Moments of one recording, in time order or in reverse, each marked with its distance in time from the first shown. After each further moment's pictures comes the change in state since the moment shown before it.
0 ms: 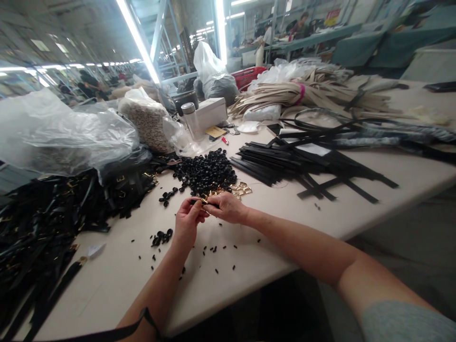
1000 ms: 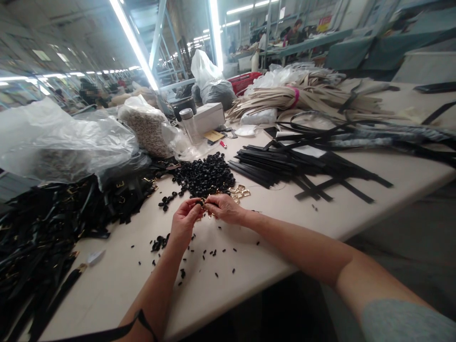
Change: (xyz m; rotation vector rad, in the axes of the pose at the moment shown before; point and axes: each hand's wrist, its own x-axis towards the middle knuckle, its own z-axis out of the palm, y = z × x) left_hand 0.008 0.006 -0.009 0.064 -0.047 -0.002; right_hand 0.003 0.007 0.007 0.347 0.042 0.087
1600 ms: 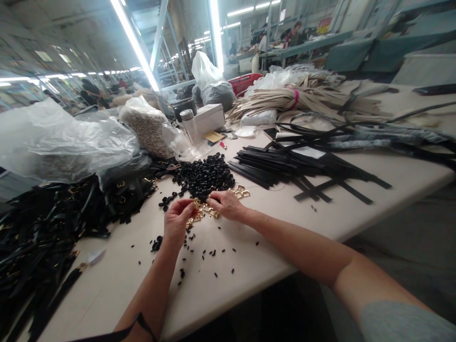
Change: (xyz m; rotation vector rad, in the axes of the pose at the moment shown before) left_hand 0.003 0.013 -0.006 0.071 0.129 0.091; right_hand 0.003 0.000 -0.010 -0.139 0.105 0.118
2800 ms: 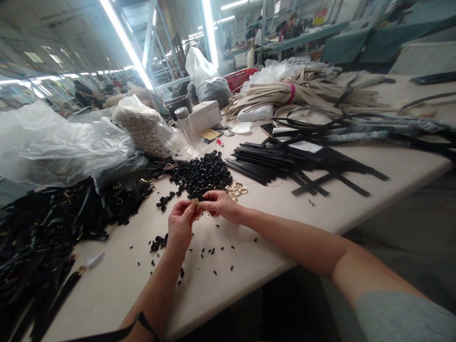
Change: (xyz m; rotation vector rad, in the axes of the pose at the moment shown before) left_hand -0.008 -0.007 0.013 -0.153 0.006 -0.055; right_hand -0.003 -0.006 0.019 0.861 -0.095 0.243
